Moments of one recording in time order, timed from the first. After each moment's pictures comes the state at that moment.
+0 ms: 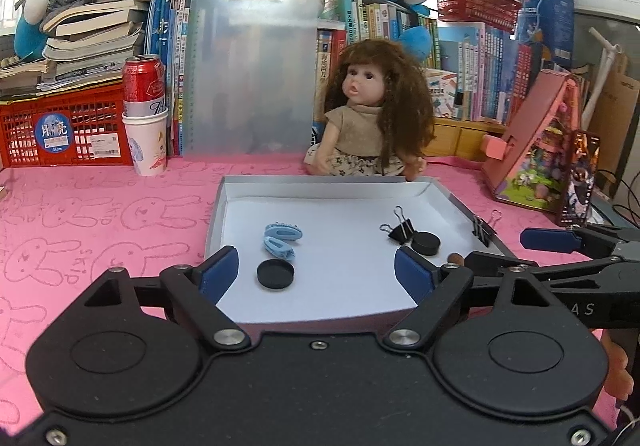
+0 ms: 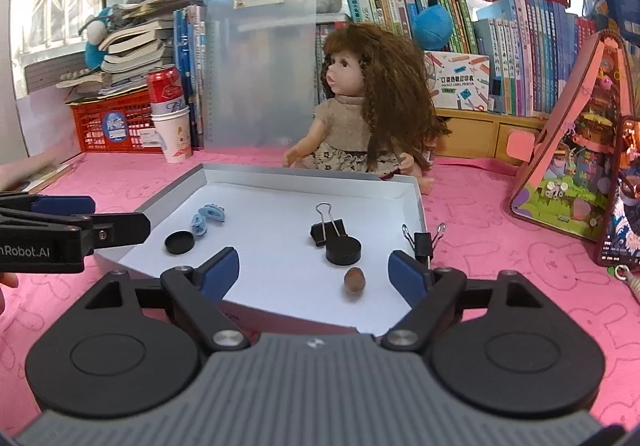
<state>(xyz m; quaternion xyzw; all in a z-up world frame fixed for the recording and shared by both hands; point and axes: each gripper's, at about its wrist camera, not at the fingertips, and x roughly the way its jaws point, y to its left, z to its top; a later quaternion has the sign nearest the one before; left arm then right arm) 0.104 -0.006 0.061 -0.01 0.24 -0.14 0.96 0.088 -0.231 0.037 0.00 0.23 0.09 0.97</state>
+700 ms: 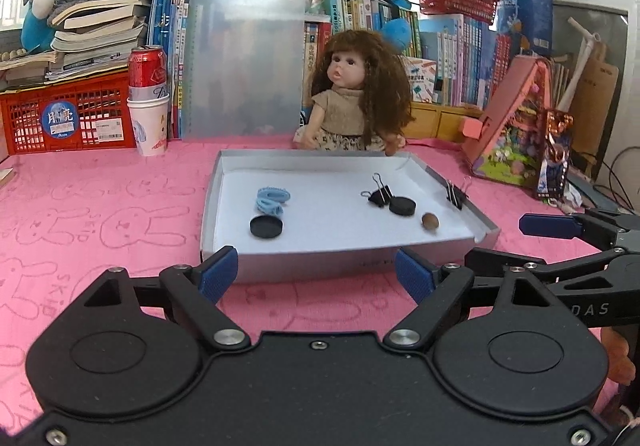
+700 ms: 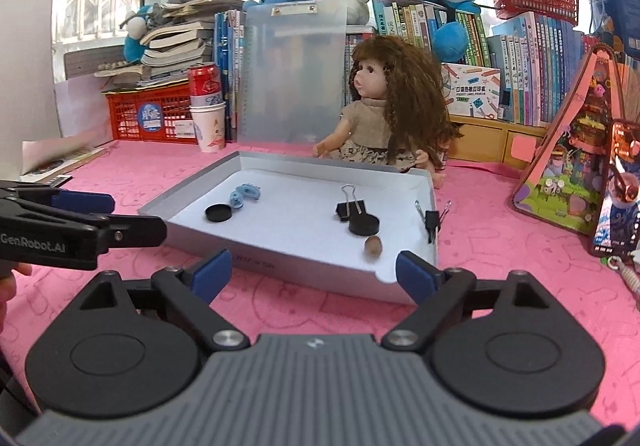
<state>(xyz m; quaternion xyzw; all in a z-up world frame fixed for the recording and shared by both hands) 0.045 0.001 0.047 0.00 0.24 -0.15 0.96 0.029 -0.230 0.029 -0.02 0.21 0.12 0.97</state>
